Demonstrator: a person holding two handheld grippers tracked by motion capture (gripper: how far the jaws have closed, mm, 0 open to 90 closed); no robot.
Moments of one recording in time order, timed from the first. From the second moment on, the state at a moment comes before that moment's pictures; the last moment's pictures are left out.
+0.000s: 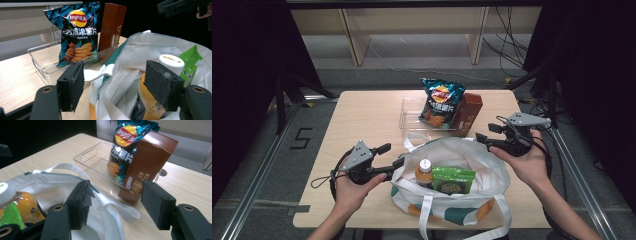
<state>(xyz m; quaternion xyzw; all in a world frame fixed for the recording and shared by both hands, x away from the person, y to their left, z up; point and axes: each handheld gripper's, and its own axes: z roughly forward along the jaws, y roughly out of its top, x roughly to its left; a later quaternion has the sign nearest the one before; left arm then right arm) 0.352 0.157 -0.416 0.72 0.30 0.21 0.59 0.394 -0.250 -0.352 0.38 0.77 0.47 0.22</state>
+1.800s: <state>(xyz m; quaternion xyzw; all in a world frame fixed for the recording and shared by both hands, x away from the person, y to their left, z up) 0.350 0.158 -0.416 0.72 0.30 0.21 0.59 0.342 -0.224 -0.396 0.26 0.85 0.45 0.09</state>
